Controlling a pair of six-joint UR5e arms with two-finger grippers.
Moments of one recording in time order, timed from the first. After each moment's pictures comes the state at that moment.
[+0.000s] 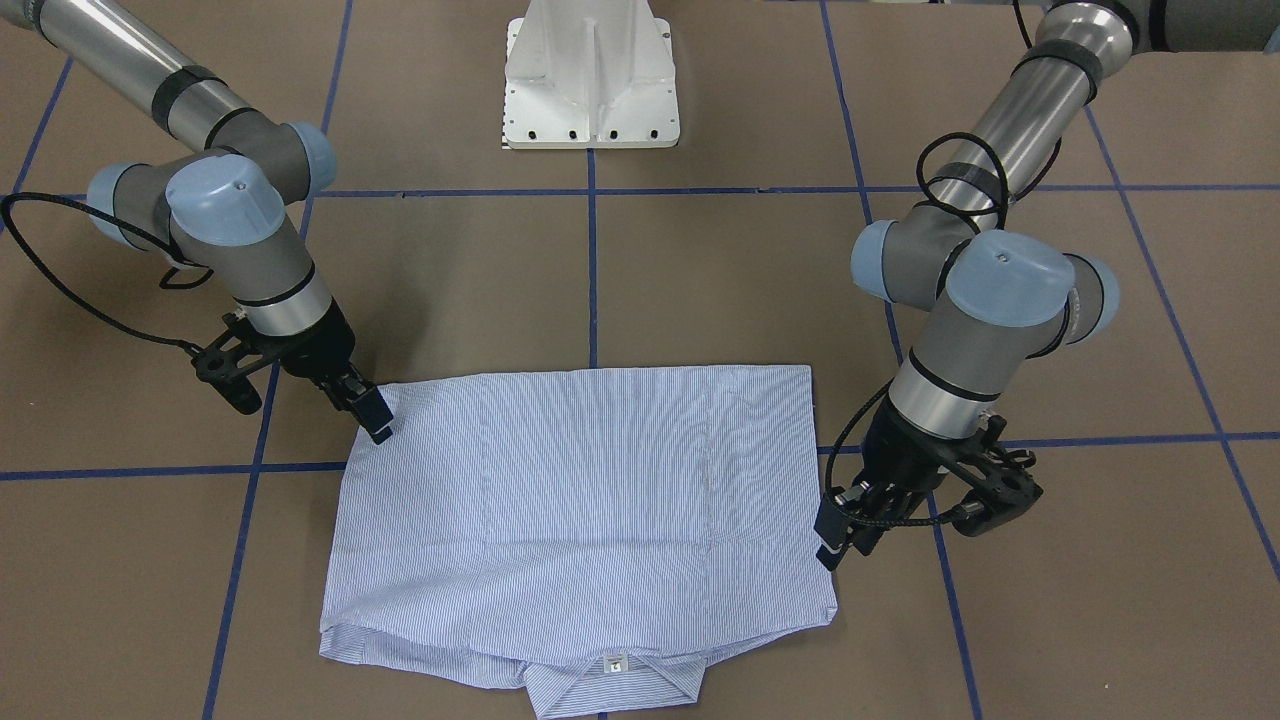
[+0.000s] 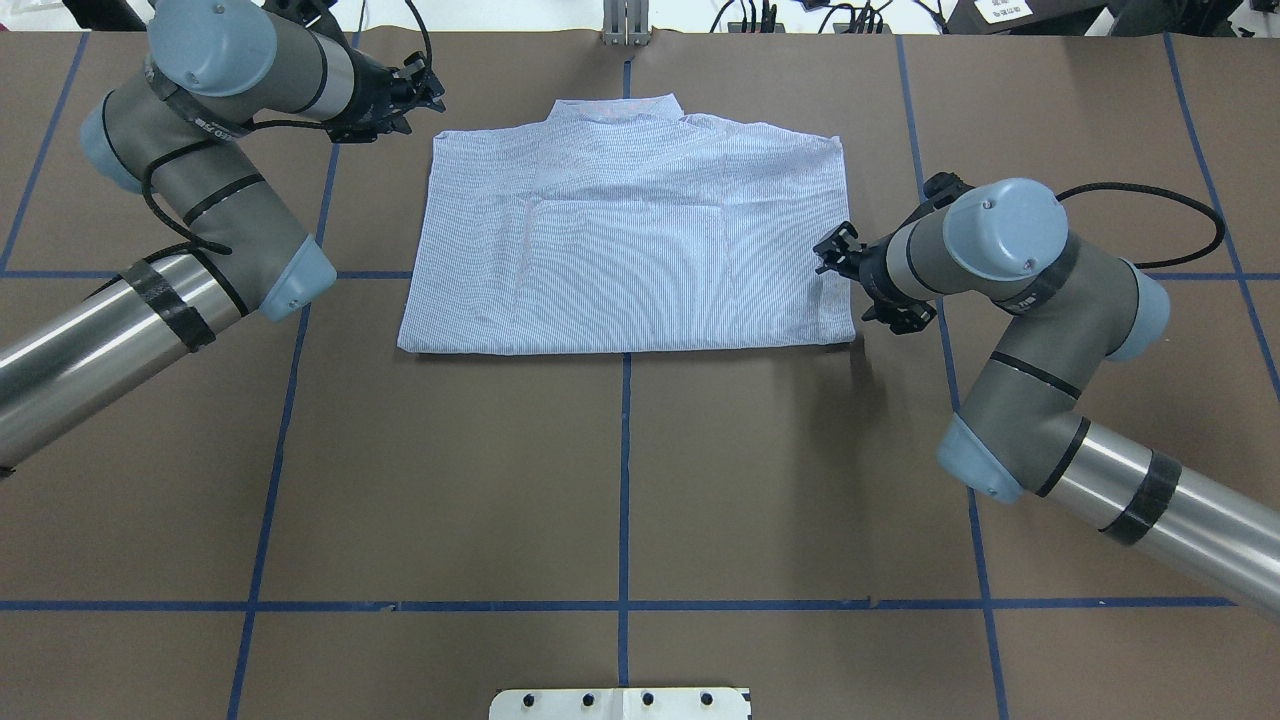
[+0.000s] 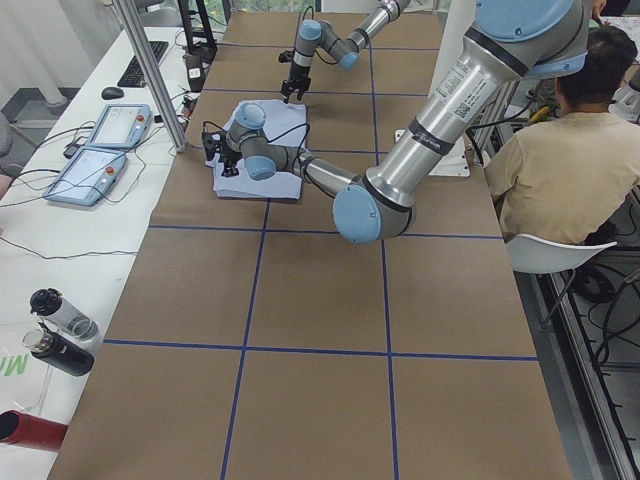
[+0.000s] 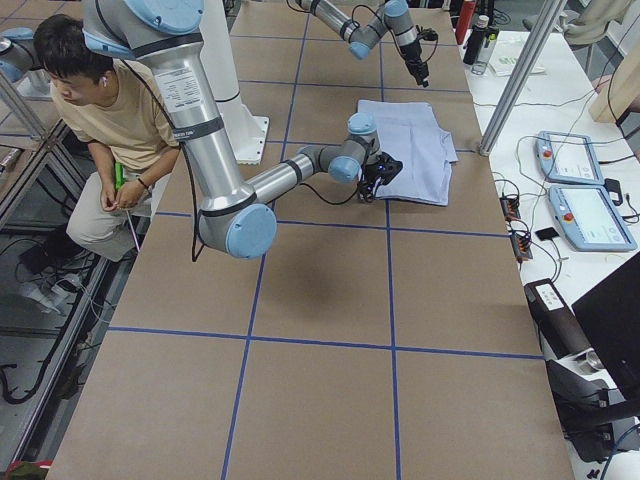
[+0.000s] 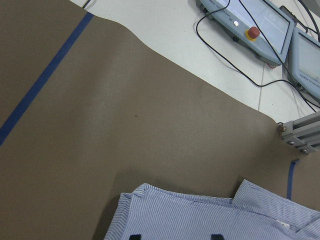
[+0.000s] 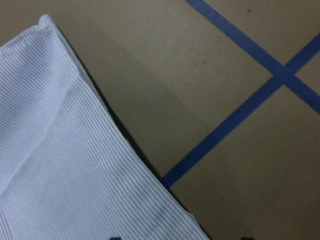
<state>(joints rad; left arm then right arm) -0.90 -2.27 -1.20 -2.36 -1.85 -1.51 0.70 -1.20 1.57 -1.02 1.82 1.90</state>
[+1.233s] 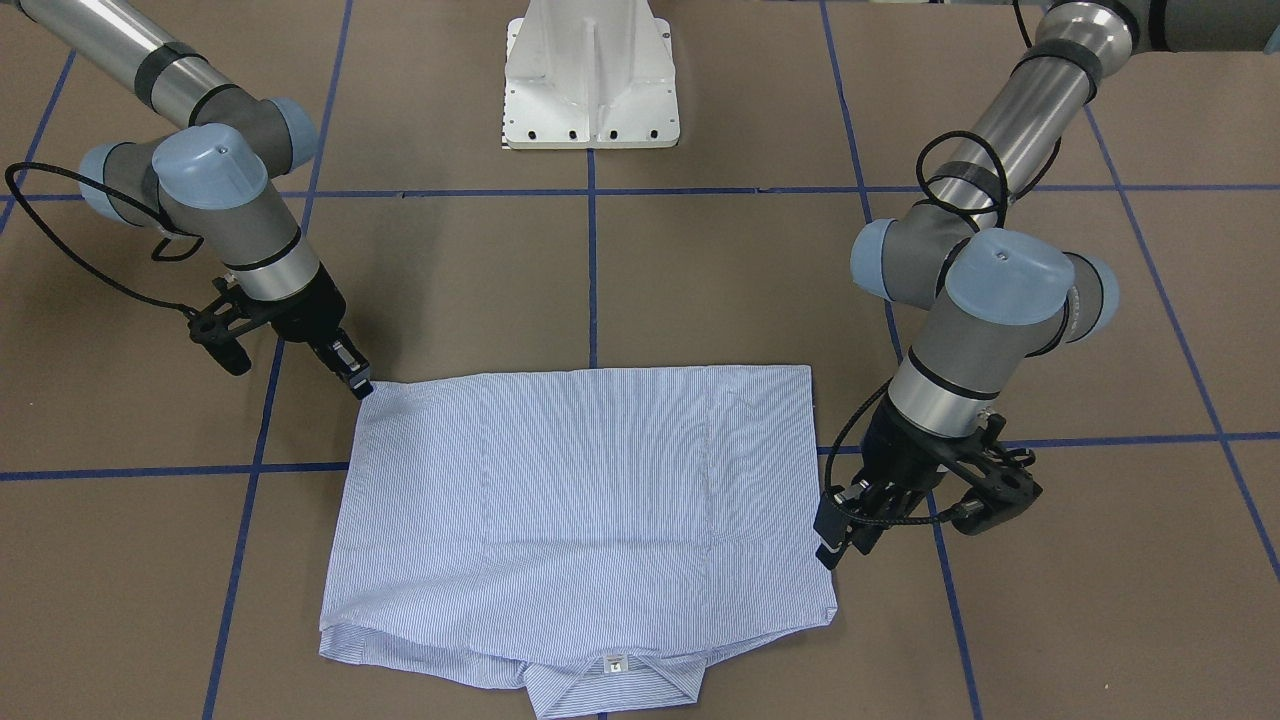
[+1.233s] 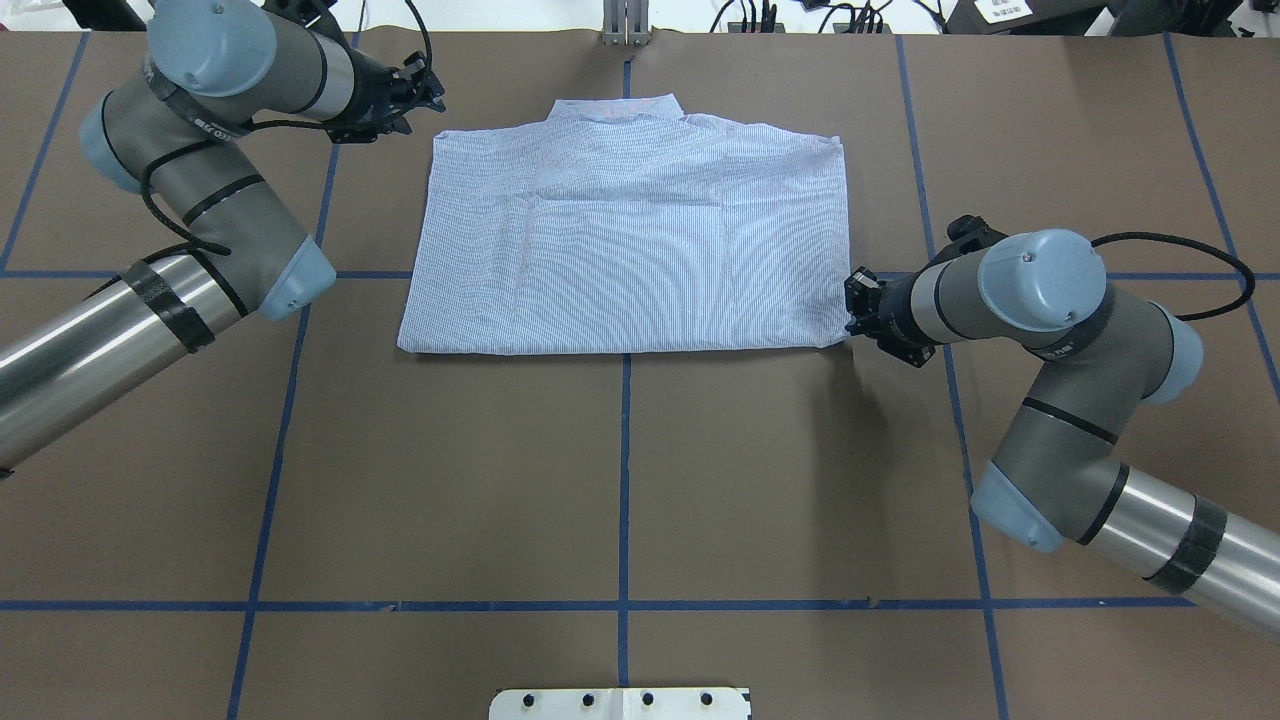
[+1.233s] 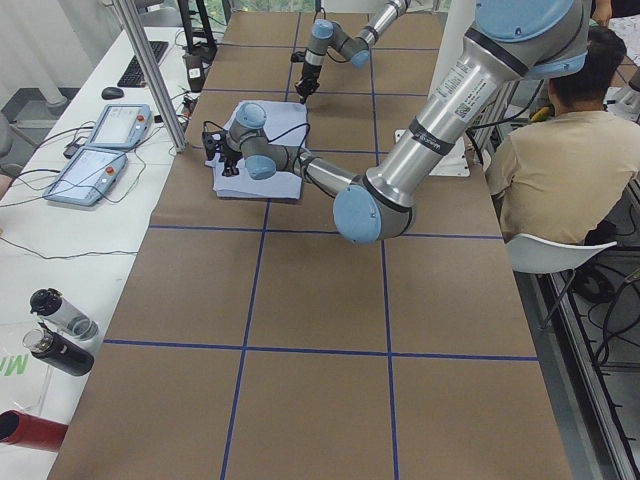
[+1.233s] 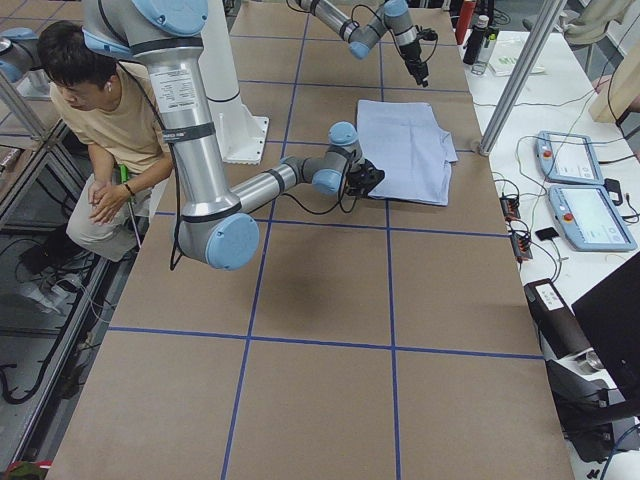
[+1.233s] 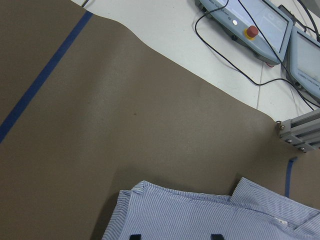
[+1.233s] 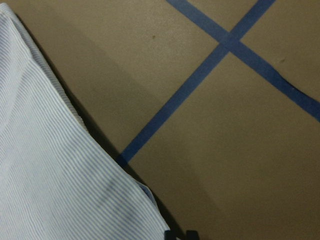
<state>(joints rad) -0.90 -2.26 -1.21 -2.36 -1.85 -1.51 0.66 -1.29 1.65 -0.99 1.82 1.98</state>
